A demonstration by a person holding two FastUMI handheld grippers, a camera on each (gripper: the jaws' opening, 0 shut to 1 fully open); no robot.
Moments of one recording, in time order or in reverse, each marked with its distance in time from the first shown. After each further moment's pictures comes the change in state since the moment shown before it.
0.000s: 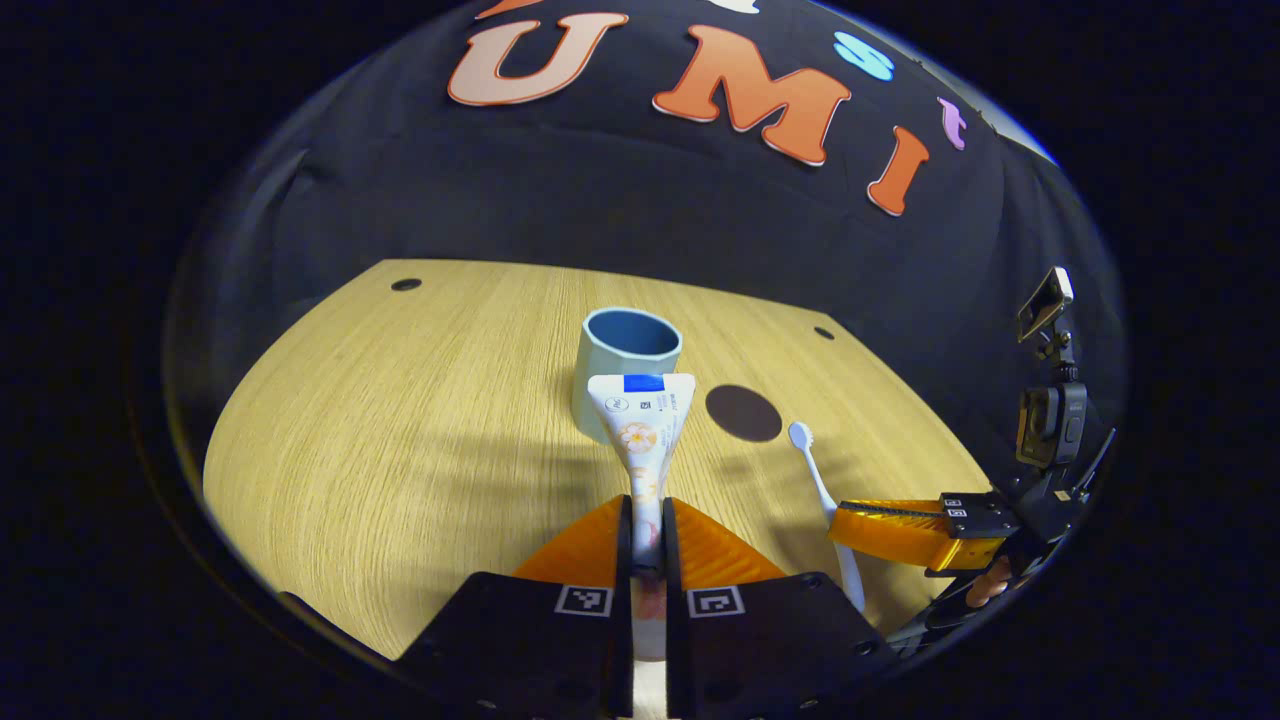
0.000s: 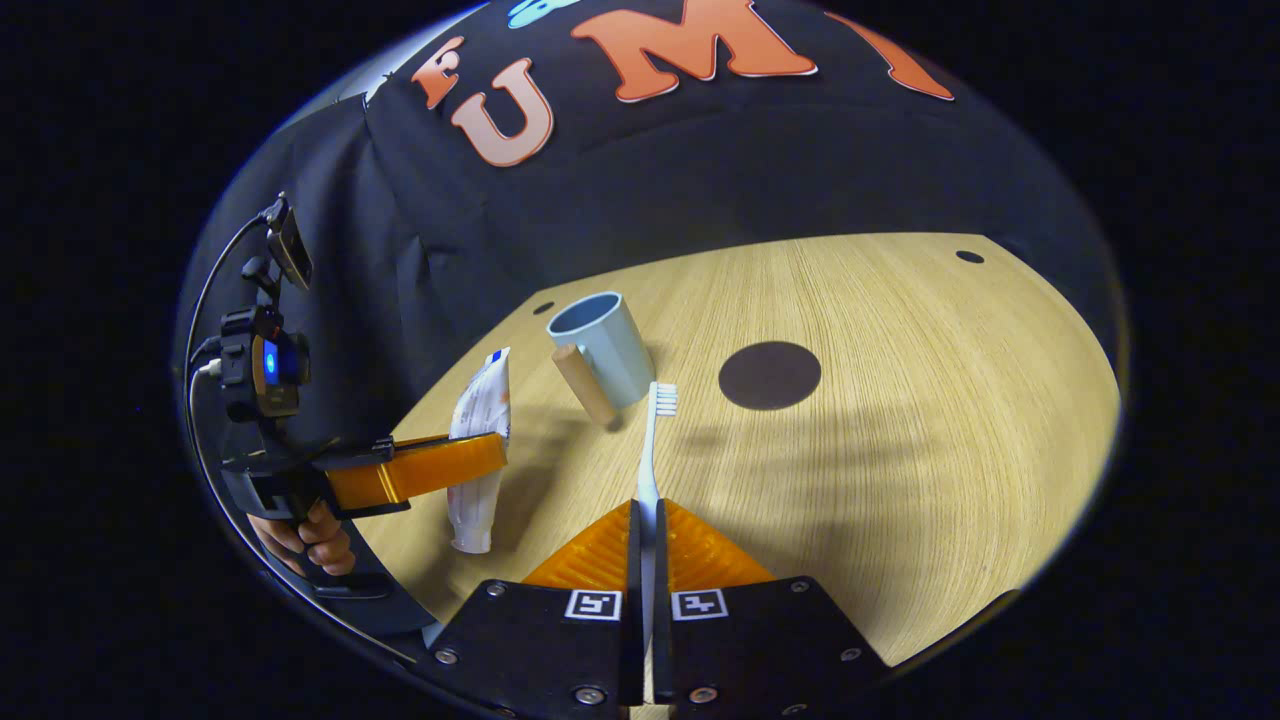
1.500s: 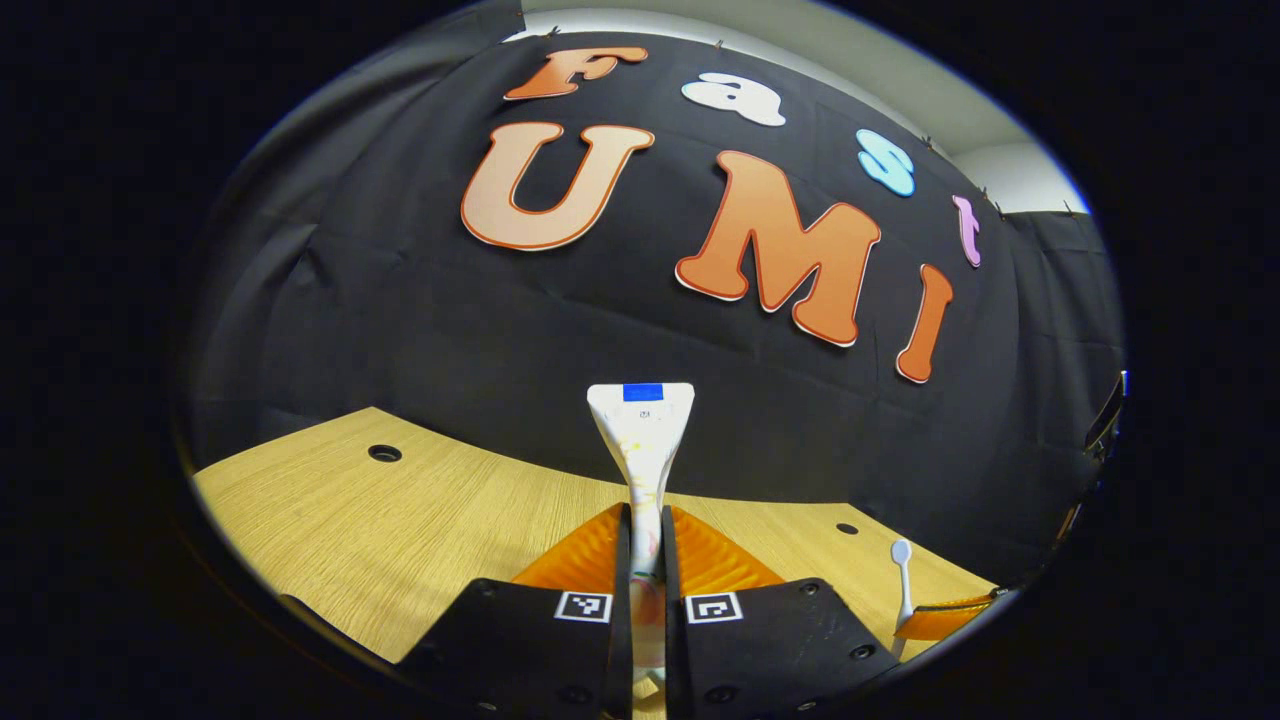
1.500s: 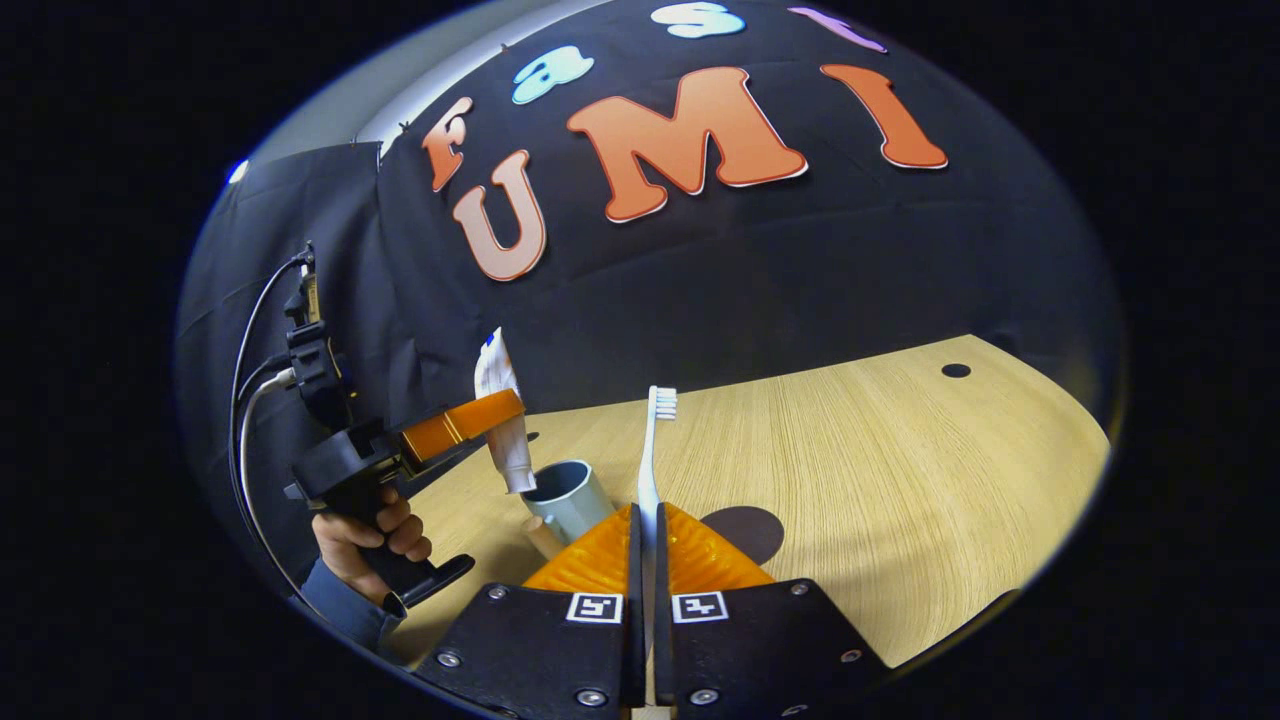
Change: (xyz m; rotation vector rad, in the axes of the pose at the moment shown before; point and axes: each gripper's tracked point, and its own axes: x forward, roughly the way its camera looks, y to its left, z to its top) left arm 0.001 0.036 0.082 -0.055 -0.510 0.044; right arm 0.016 -0.055 0.055 -0.015 -0.335 -0.028
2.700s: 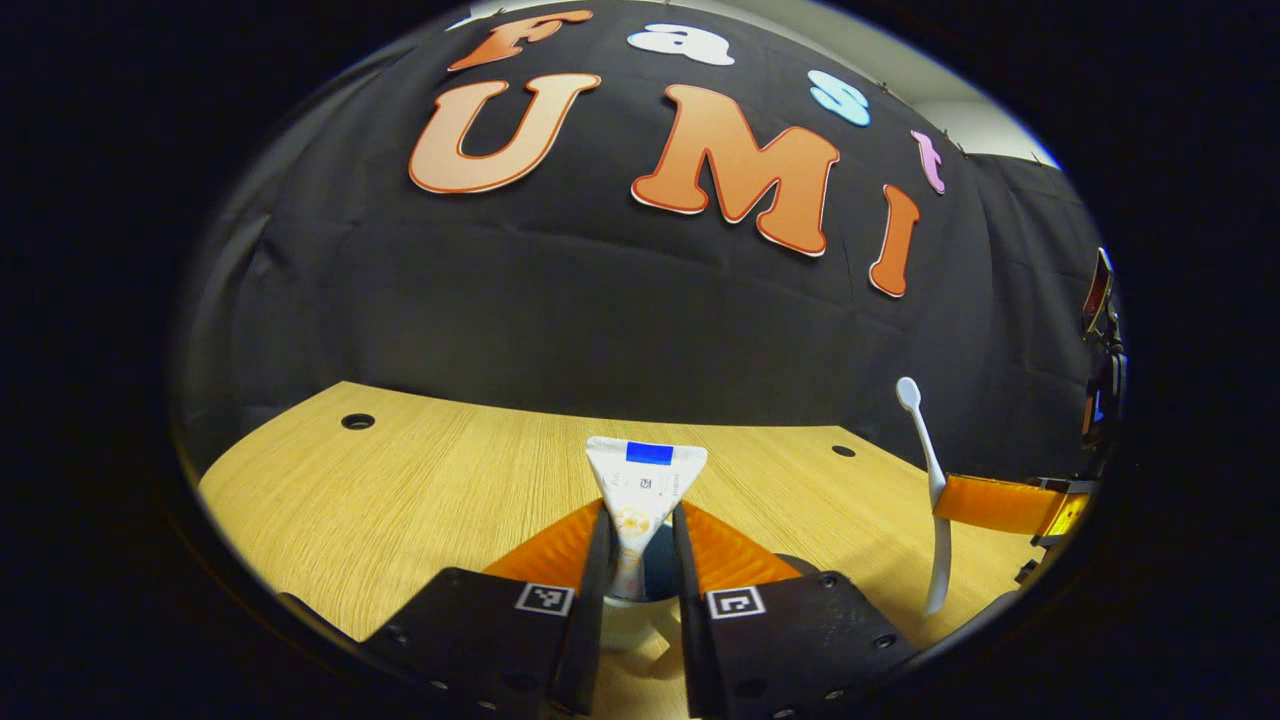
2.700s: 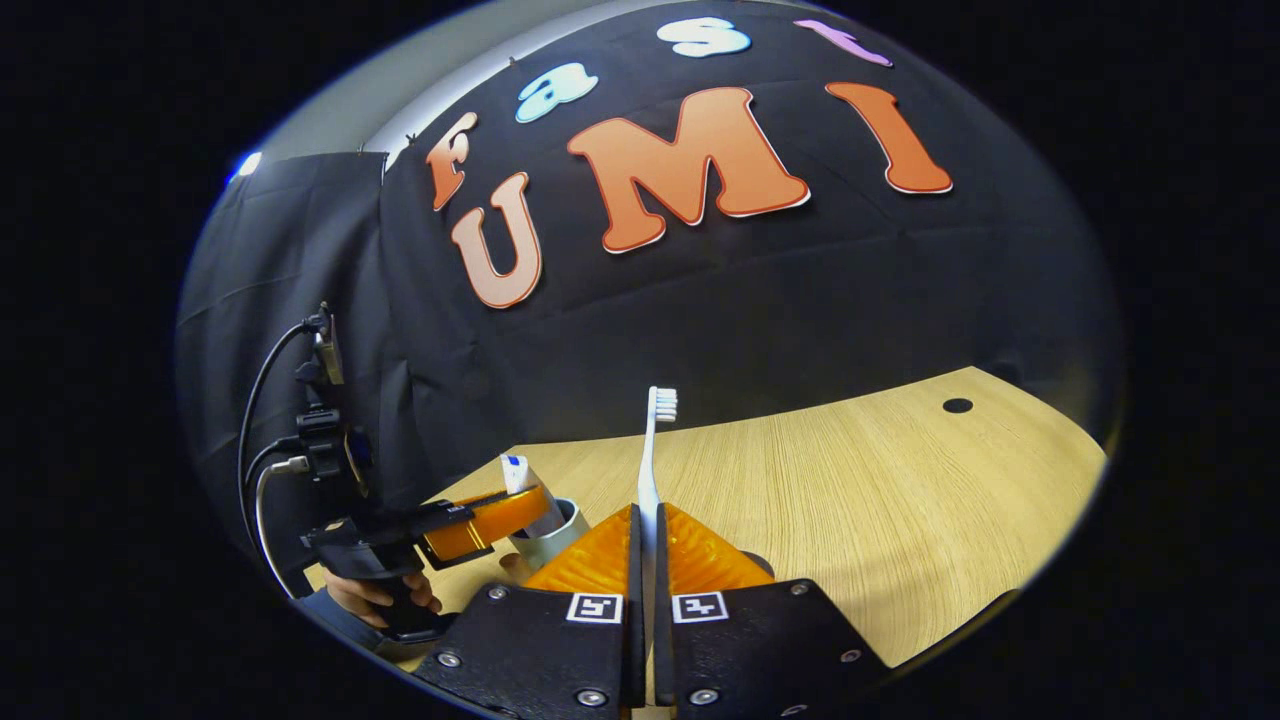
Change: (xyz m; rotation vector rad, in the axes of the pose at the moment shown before) left arm -0.010 -0.008 -0.071 0.108 0.167 -0.082; right arm 0.020 0.002 0.033 -0.021 -0.109 0.006
